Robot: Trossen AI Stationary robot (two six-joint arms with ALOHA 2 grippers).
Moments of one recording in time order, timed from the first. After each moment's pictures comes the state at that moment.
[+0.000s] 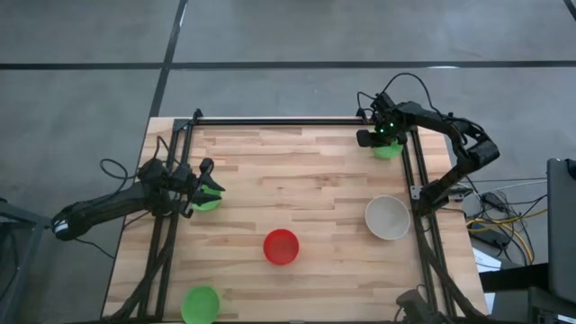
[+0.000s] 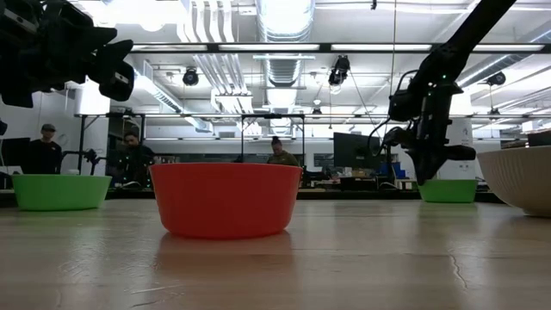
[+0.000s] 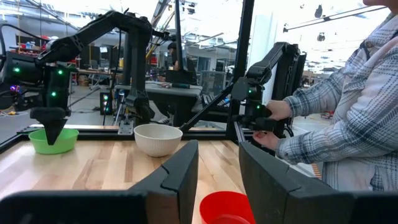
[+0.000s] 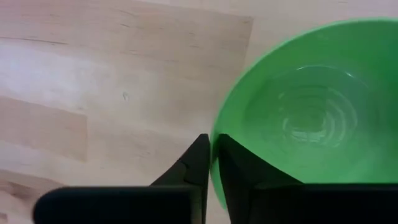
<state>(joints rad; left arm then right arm) 0.44 0.26 0.01 0.41 0.72 -0.23 -1.05 1.57 0.93 -0.75 -0.15 0.41</state>
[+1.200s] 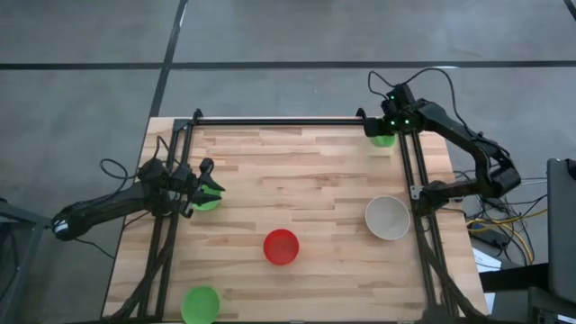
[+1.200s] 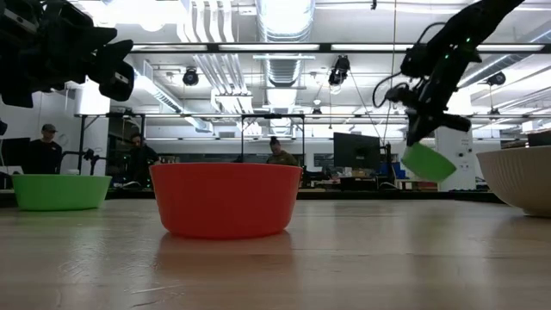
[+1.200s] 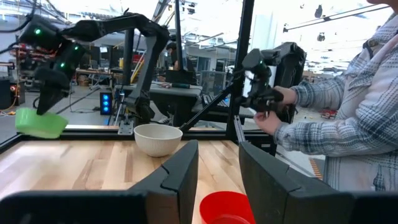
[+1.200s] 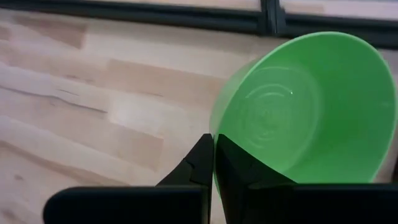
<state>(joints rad) 0.44 0.26 0.01 0.41 0.72 -0.23 -1.05 1.27 0.93 -0.71 -0.19 0.42</state>
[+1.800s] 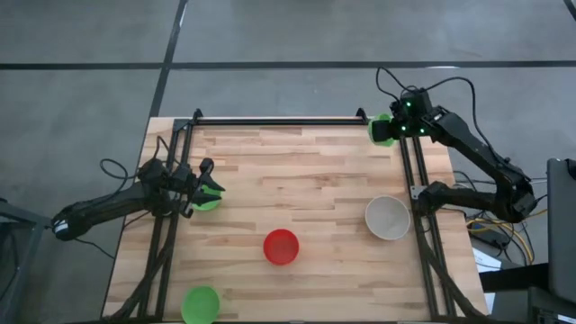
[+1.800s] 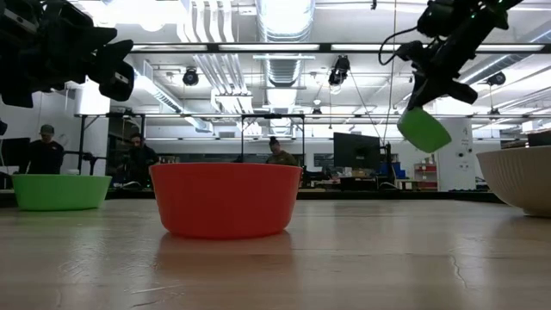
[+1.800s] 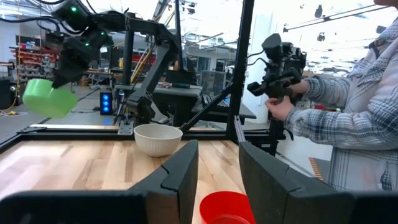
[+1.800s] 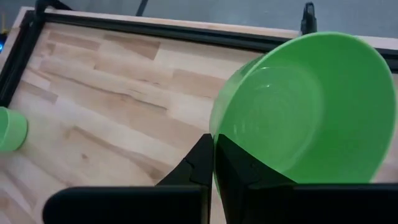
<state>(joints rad) 0.44 0.26 0.01 0.41 0.72 -0.23 -0.94 1.00 0.93 -0.77 -0.20 0.47</state>
